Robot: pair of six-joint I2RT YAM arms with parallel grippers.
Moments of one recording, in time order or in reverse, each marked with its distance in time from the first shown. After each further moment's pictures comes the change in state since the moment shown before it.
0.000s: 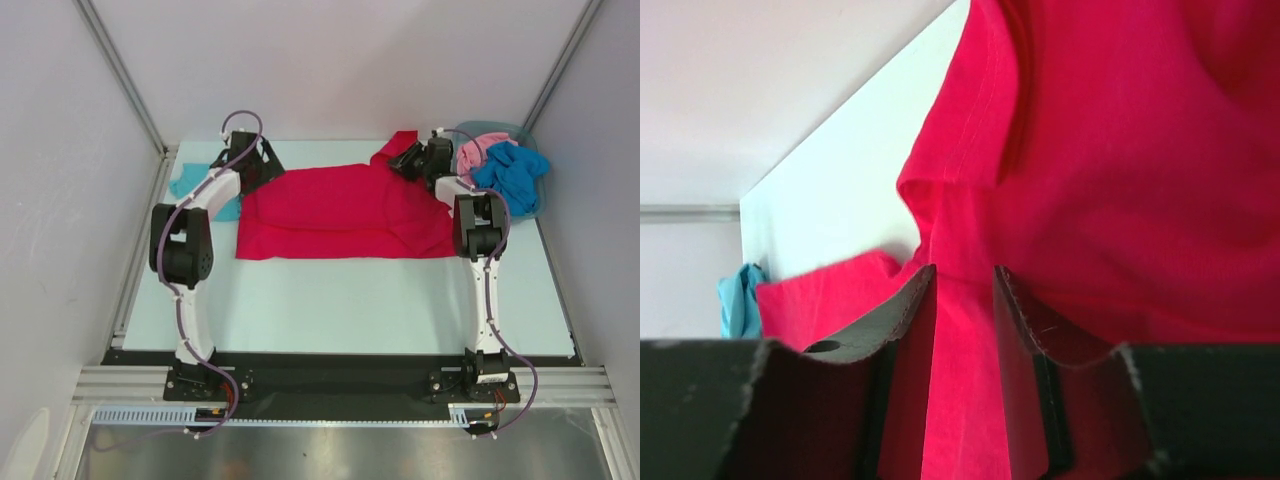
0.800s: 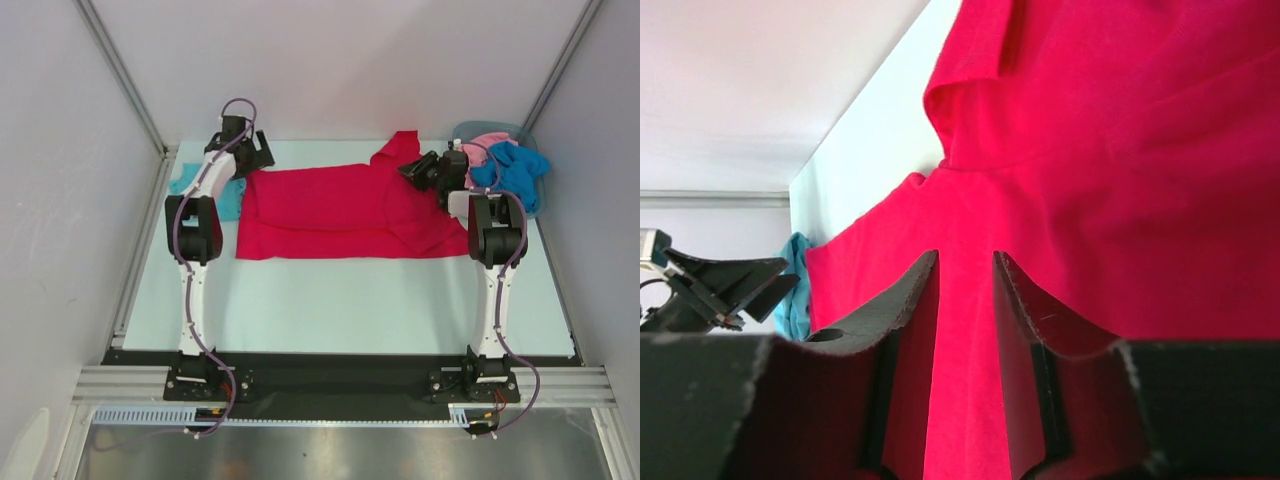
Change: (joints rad) left arm 0.095 0.417 0.613 -0.208 0.080 0.212; right arm -0.042 -0.249 -0.450 0.270 -0.013 0.090
